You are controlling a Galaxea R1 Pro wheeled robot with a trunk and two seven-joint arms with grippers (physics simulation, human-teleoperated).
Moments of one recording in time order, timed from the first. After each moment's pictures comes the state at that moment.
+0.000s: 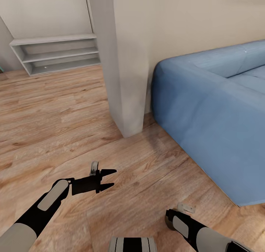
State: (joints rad) left arm -0.57 0.27 -0.33 -1.00 1.48 1.00 -0.33; right arm -0.68 -0.01 0.93 -0.17 -1.22 0.03 -0.35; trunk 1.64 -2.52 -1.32
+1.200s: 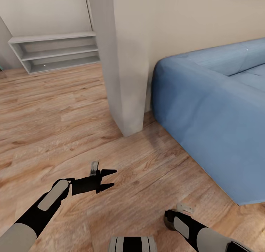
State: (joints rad) left arm -0.57 0.27 -0.34 -1.00 1.47 1.00 -0.33; right arm -0.68 -0.01 0.93 -0.15 -1.21 0.04 -0.28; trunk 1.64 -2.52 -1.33
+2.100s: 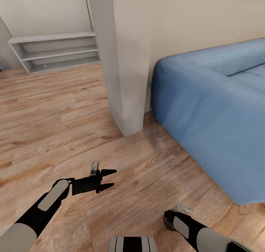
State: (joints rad) left arm -0.57 0.27 -0.33 -1.00 1.47 1.00 -0.33; right arm -0.68 -0.01 0.93 -0.16 -1.22 0.06 -0.28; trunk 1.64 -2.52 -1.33
